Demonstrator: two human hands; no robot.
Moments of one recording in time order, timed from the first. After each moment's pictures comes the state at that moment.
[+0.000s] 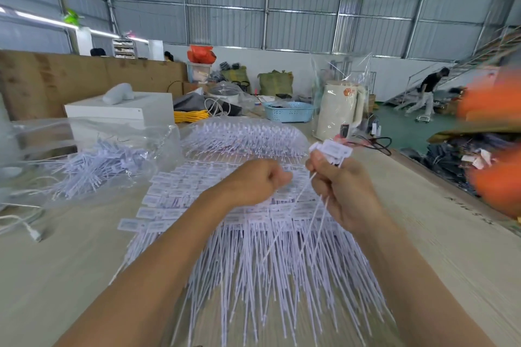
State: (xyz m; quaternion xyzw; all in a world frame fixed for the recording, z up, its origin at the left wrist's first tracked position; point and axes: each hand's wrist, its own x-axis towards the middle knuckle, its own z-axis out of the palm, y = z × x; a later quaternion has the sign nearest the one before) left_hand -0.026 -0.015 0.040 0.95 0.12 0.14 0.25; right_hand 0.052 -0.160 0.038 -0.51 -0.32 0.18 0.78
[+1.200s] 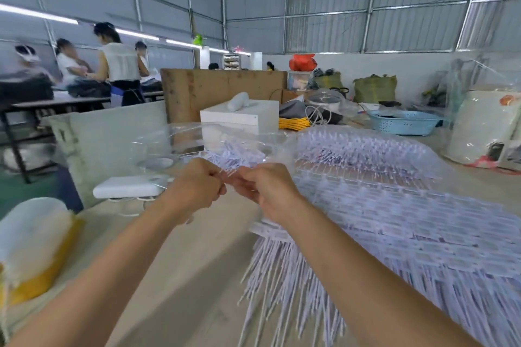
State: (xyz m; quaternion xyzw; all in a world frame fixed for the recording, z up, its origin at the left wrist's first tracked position) left_hand -0.217 0.117 0.039 0.74 0.46 0.32 0.37; right_hand -0.101 0.060 0.036 -0.52 -0.34 0.43 0.65
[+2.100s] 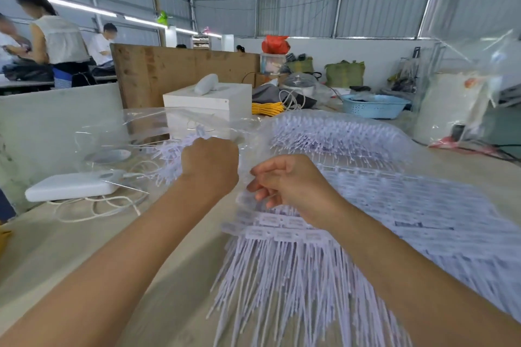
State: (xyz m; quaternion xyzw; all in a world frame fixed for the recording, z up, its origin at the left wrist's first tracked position) left_hand -0.138 0.115 0.041 0.86 0.48 0.12 -0.15; right_hand -0.040 0.014 0.027 -0.61 -0.46 0.33 0.55
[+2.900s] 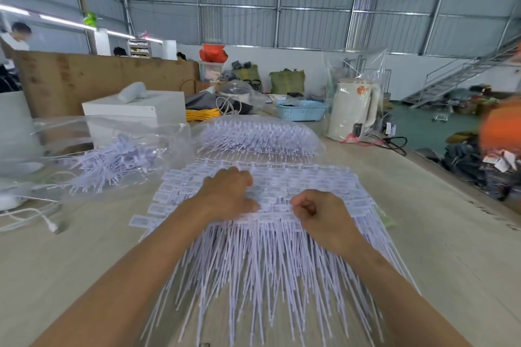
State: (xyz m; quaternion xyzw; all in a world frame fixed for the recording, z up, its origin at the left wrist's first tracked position) left_hand -0.056 0.020 0.020 0.96 0.23 0.08 0.11; right_hand 0.055 -0.140 -0.018 -0.80 -0.44 0.01 0.41
